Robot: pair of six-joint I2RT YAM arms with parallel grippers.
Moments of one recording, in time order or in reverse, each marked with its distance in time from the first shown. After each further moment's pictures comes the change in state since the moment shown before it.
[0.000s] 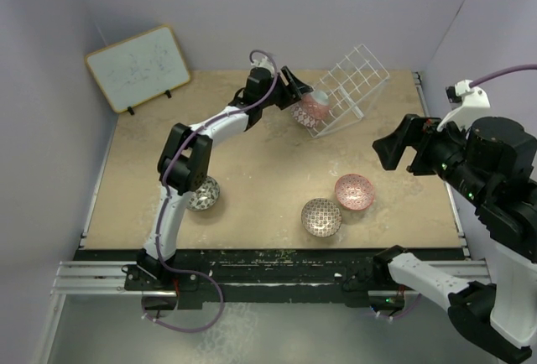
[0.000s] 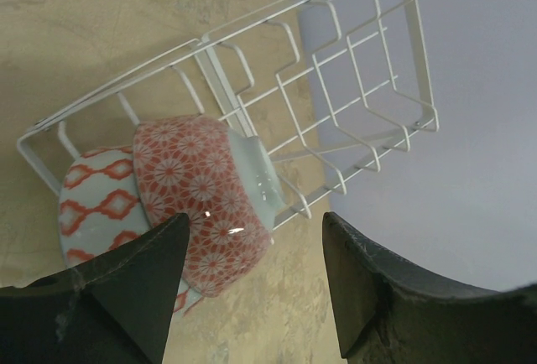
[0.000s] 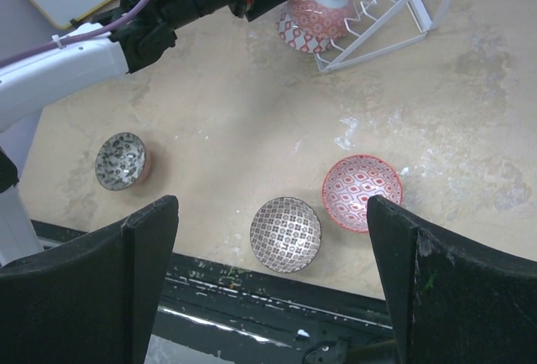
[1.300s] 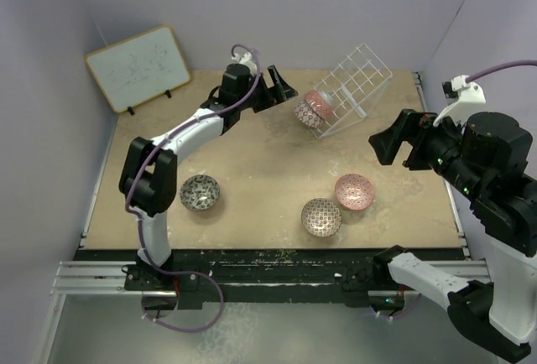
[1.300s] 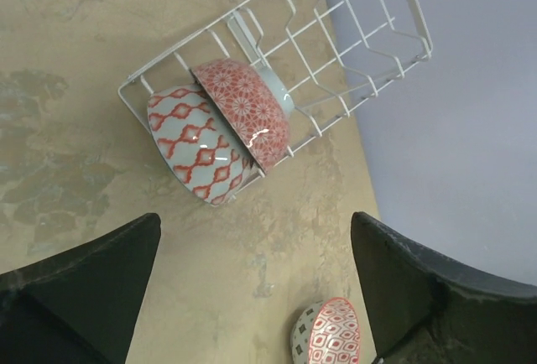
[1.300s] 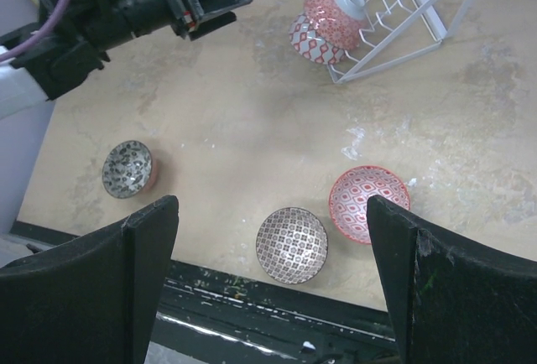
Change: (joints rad) left arm 0.034 -0.355 -0.297 -0.148 -0.020 0.194; right arm 0.000 0.011 -0.013 0.043 -0.008 0.005
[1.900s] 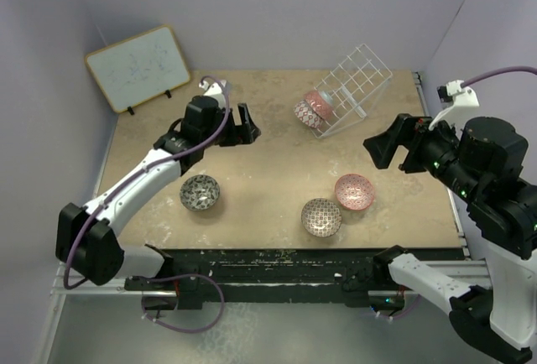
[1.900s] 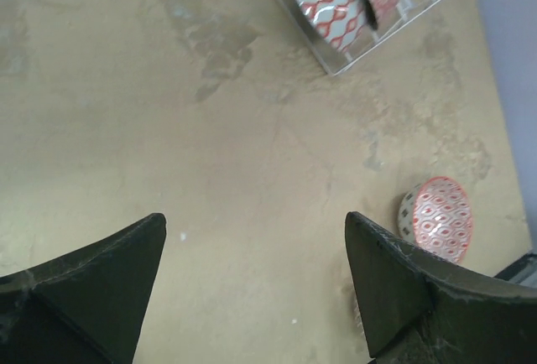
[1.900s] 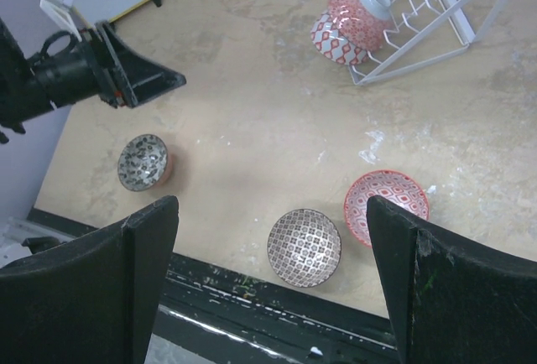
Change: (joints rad) left arm -0.003 -0.594 -0.428 -0.325 -0.174 0.285; right arm 0.000 -0.047 -0.090 0.066 -0.055 0.000
